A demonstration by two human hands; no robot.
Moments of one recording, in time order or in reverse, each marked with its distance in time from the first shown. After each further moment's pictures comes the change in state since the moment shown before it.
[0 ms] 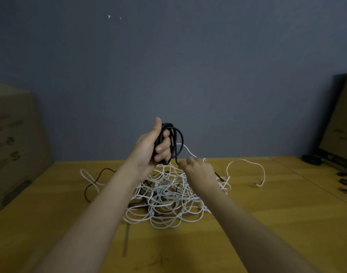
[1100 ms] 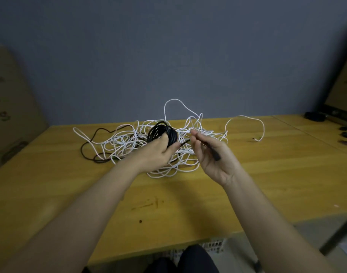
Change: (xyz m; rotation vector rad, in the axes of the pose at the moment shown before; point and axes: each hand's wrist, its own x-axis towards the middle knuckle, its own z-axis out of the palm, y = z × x) left_hand -0.045 -0.111 -0.034 1.418 -0.137 -0.223; right_hand -0.096 0.001 -0.009 2.665 -0.109 0.887
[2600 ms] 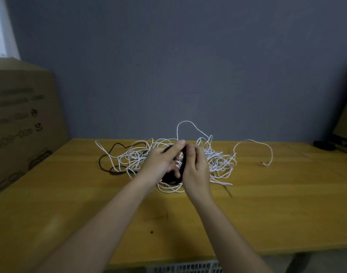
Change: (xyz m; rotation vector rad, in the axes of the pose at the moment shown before) left_hand -0.047 0.035 -0.019 -0.932 0.345 -0.090; right_hand 0.004 0.075 0.037 -0.978 0.124 -0.803
